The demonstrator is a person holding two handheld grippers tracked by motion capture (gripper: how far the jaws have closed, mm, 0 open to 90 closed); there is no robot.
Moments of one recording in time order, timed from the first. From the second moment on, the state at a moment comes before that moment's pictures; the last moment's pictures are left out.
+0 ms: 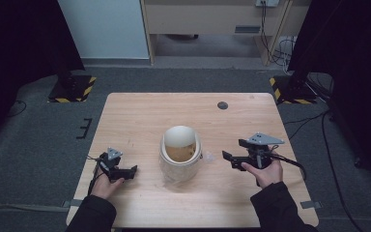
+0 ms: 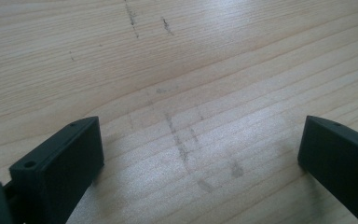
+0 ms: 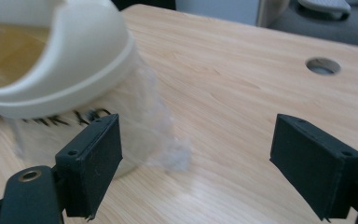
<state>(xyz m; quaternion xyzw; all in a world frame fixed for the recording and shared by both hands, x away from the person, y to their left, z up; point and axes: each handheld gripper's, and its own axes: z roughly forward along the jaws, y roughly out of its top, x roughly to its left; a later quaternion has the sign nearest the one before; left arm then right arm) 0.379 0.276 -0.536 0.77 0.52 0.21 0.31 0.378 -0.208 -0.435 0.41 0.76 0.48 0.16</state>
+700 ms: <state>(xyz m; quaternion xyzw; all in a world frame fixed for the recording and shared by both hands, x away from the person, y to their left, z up) 0.379 0.276 -0.536 0.77 0.52 0.21 0.31 0.397 -0.251 -0.479 0.47 0.77 0.40 0.19</state>
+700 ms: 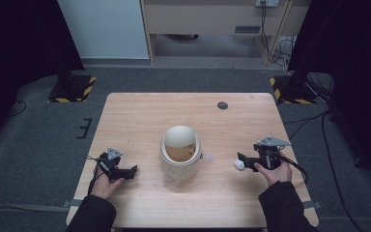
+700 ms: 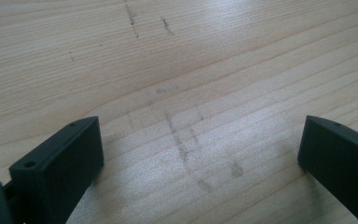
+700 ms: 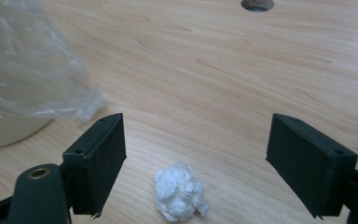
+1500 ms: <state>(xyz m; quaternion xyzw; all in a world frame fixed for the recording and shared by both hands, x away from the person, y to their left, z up) 0.379 0.276 -0.536 0.77 0.52 0.21 0.31 0.405 -0.243 -0.505 0.46 0.80 0.35 0.17</state>
